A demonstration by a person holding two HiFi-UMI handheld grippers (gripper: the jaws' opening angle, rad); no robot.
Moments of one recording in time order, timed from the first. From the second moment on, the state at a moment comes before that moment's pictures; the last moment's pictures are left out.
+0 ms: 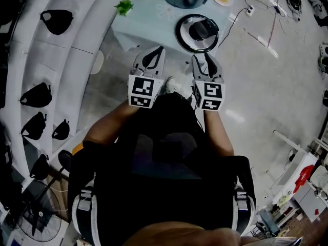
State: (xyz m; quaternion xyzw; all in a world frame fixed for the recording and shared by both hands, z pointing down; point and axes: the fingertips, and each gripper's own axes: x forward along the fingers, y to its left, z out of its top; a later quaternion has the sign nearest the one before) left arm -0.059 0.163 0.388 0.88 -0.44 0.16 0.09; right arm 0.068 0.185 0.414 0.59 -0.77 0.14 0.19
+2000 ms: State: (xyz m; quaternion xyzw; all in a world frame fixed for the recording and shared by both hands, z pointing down) left arm -0.029 0.120 0.392 0.87 -0.44 0.19 0.06; right arm 0.112 0.143 0.435 0.61 -0.76 0.15 0.17
